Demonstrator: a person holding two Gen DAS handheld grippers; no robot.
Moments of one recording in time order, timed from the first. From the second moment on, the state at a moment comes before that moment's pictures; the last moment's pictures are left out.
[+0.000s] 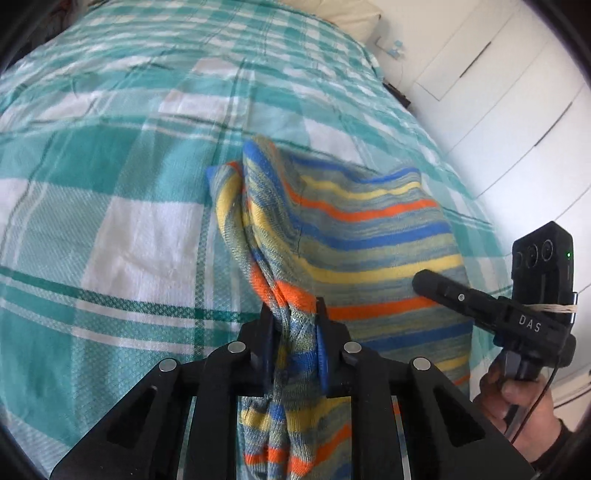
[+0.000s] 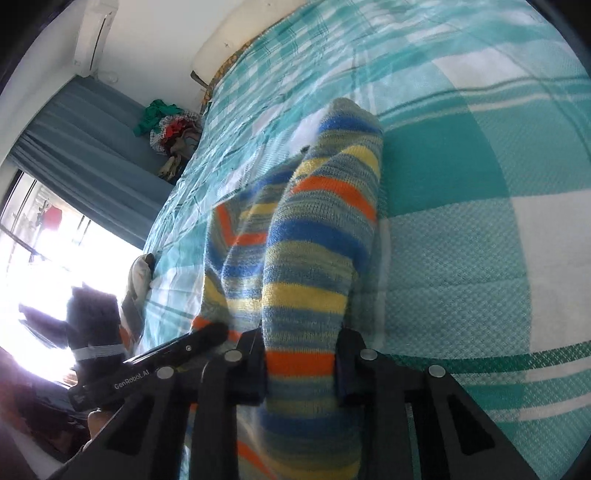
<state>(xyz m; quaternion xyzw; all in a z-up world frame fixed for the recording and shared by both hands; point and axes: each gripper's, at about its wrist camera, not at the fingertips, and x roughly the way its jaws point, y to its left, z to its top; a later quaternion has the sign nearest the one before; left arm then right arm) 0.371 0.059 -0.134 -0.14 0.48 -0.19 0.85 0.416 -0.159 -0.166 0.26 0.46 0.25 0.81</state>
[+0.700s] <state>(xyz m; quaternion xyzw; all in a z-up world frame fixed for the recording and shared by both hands) 0.190 0.058 -0.060 0.07 0.40 0.00 0.91 0.263 -0.160 -0.088 0.06 0.48 0.13 0.86</state>
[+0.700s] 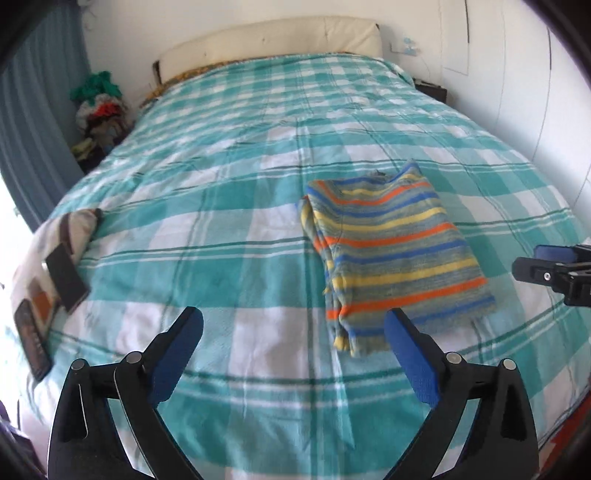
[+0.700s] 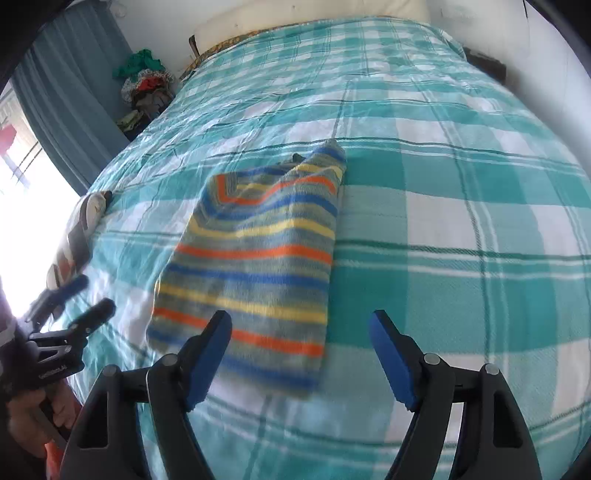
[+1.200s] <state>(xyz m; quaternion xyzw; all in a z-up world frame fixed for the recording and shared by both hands) 0.048 0.041 -0.005 0.10 0.38 0.06 0.92 0.088 -0.155 0.001 -0.04 0.42 0.07 0.90</state>
